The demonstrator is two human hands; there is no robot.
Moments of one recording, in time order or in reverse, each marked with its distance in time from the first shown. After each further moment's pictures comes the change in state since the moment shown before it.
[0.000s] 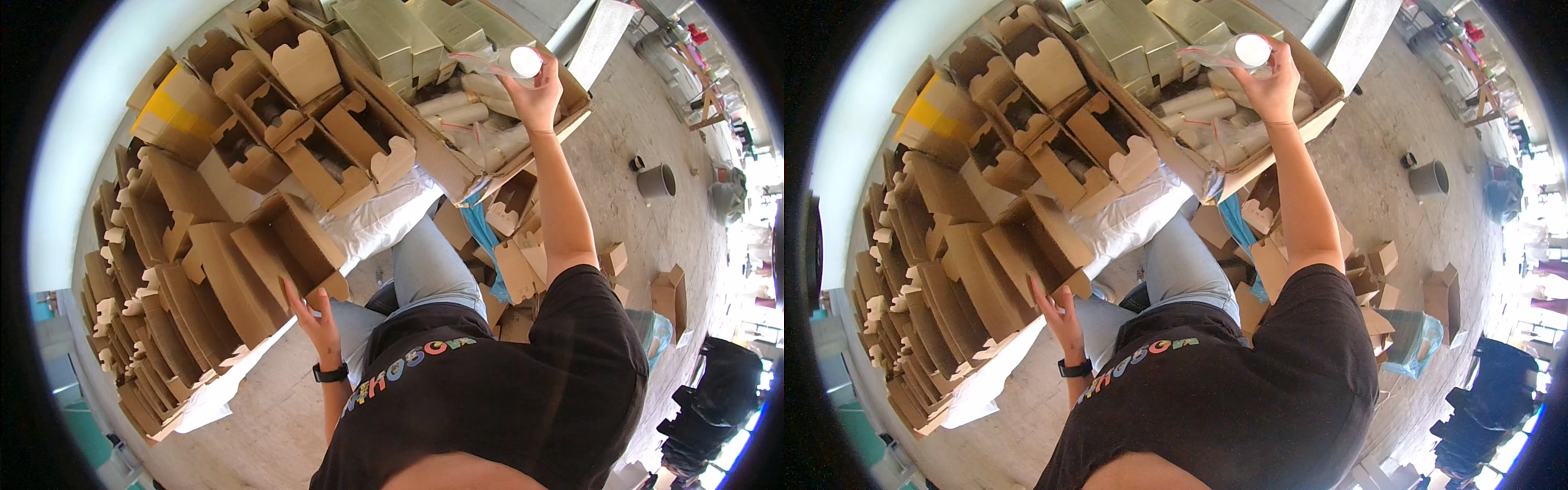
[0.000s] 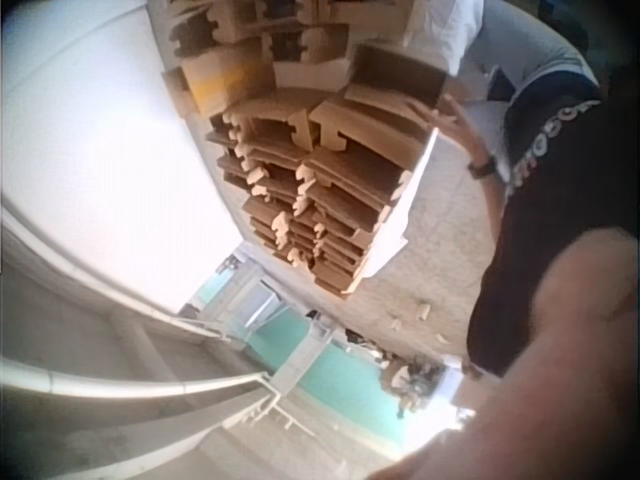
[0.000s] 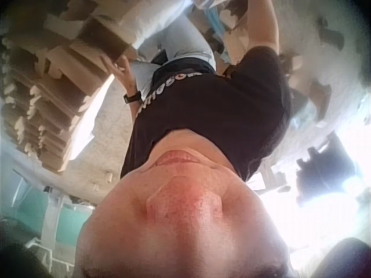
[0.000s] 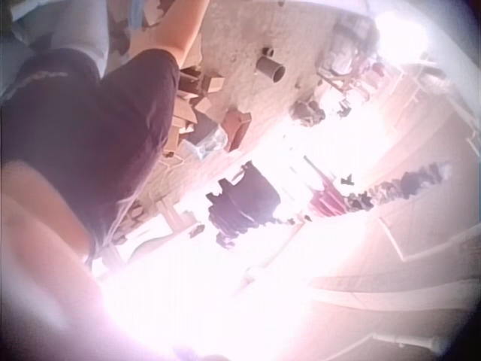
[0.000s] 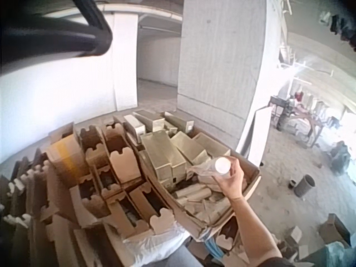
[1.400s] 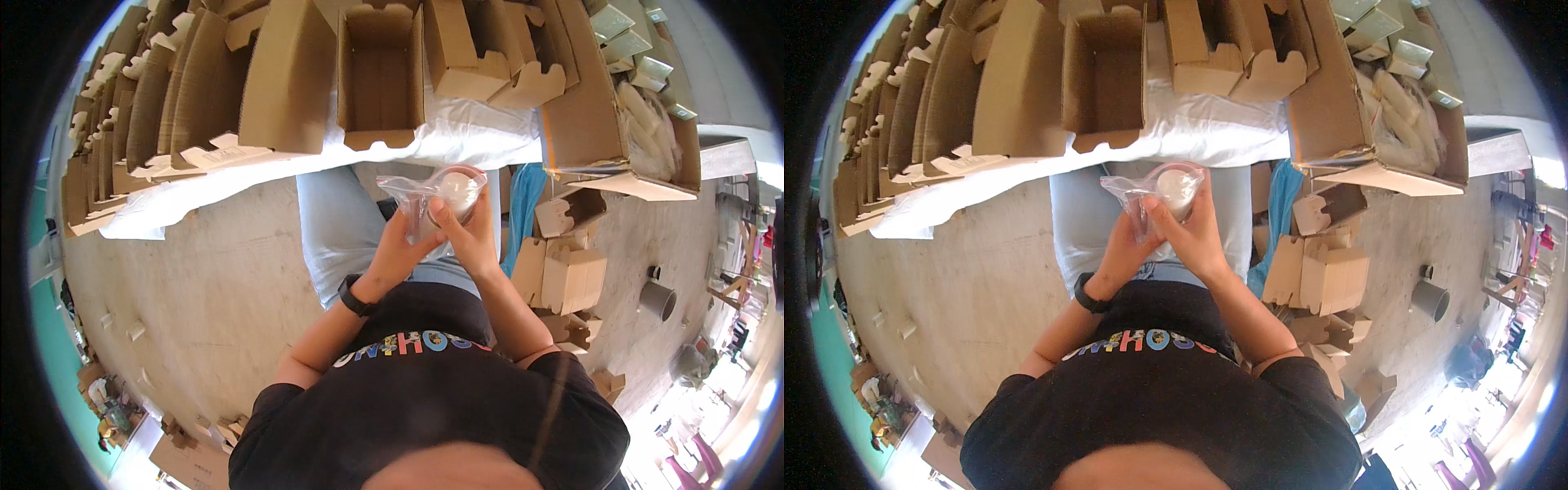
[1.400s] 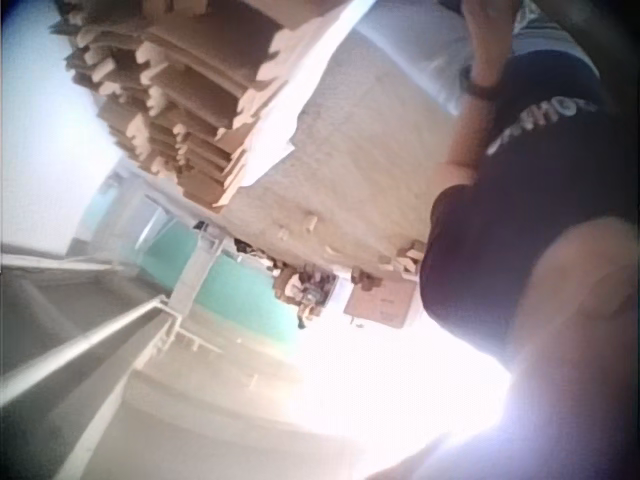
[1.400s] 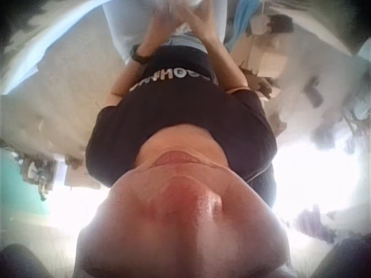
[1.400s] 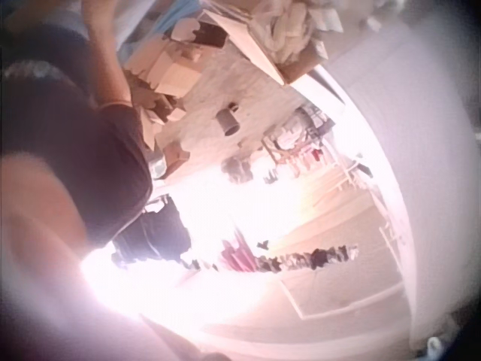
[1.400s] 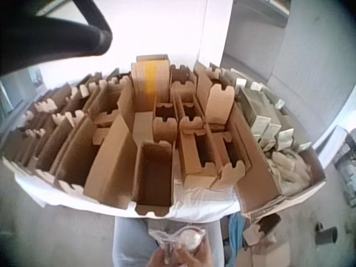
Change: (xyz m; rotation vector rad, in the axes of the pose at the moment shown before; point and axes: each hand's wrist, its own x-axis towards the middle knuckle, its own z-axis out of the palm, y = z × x) left_hand -0.094 -0.005 0.048 -0.547 -0.323 -0.225; right_hand -0.250 -0.255 -0.023 0.839 -0.934 0.945
